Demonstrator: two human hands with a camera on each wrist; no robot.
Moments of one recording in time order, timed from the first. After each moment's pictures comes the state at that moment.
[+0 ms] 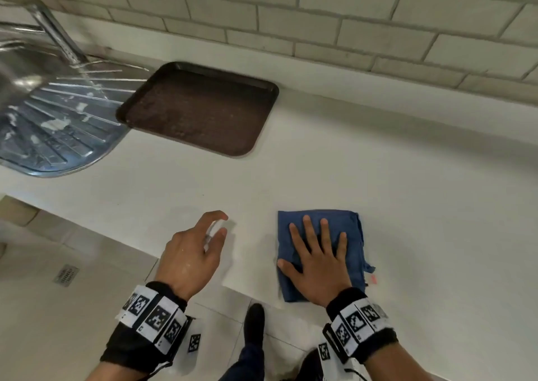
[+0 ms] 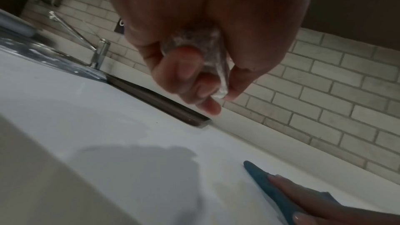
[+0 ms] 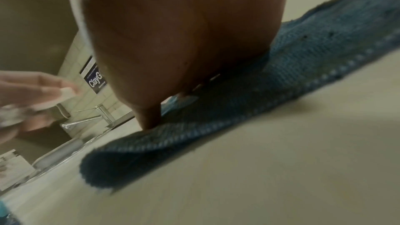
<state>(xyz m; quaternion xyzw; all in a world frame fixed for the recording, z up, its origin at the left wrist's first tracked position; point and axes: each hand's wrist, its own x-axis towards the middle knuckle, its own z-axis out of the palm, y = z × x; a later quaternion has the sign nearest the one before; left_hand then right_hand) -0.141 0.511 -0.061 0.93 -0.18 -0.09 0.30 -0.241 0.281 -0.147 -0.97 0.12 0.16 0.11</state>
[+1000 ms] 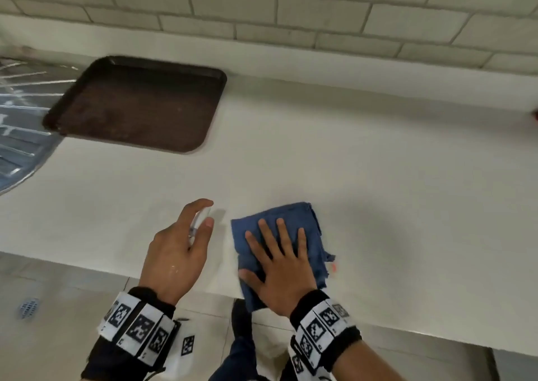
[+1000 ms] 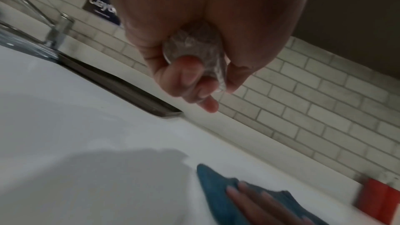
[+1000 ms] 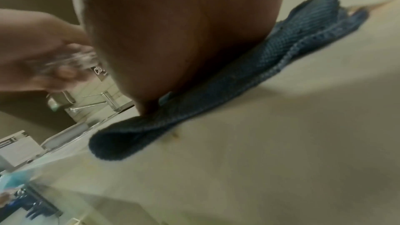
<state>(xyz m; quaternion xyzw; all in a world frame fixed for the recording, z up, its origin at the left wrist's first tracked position) -0.158 0.495 -0.054 0.92 -0.16 -0.10 0.35 -0.262 0.329 -0.155 -0.99 0.08 0.10 0.10</state>
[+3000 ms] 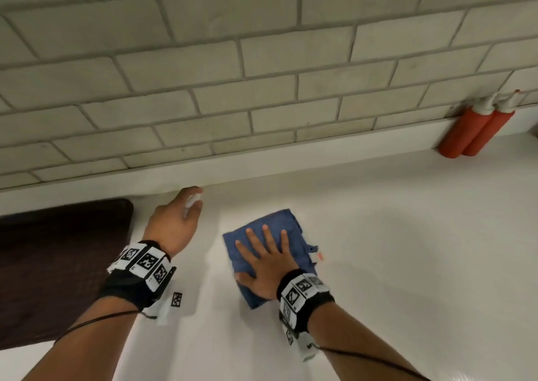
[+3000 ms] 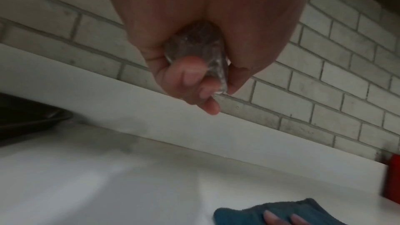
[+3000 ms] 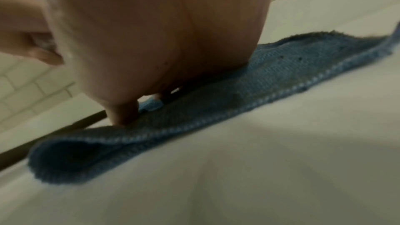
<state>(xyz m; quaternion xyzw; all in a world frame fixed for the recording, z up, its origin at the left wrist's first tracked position) 0.053 0.181 -0.035 0.90 -0.34 -0.14 0.25 -0.136 0.065 -0.146 -0.96 0.16 0.16 0.14</state>
